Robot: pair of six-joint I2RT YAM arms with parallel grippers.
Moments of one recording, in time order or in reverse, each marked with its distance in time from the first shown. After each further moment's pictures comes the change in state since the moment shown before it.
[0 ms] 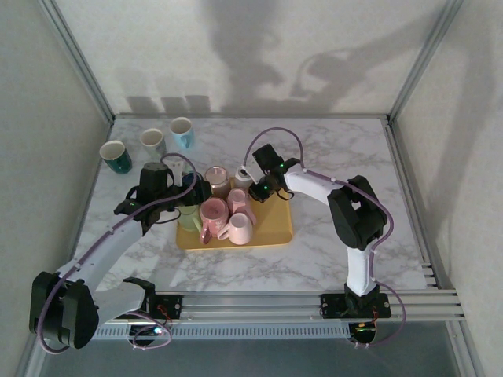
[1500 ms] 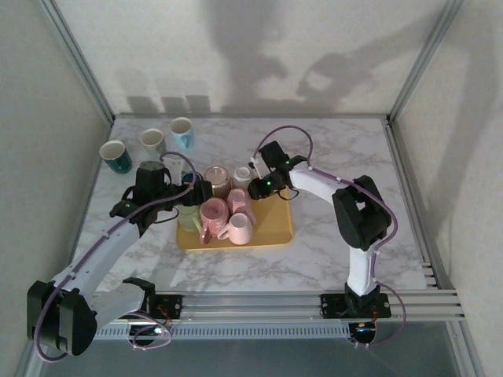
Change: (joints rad) left arm 0.000 -0.048 0.024 -0.032 0.032 0.075; right arm -0.038 -0.016 -0.008 -0.014 -0.088 0.244
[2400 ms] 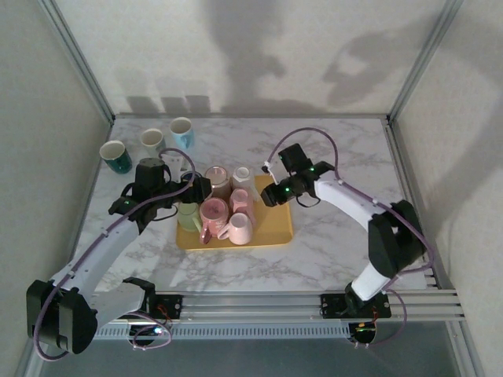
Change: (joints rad) left arm 0.000 0.014 0.041 -0.033 -0.032 0.019; right arm -0.031 -0.295 -0.173 -0.078 -0.074 -0.071
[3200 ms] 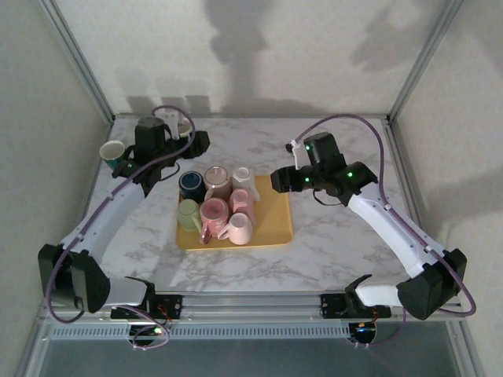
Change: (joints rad) left arm 0.019 0.244 0.352 0.061 -0.156 0.003; right arm -0.010 -0.352 0.064 -0.147 0.085 0.209
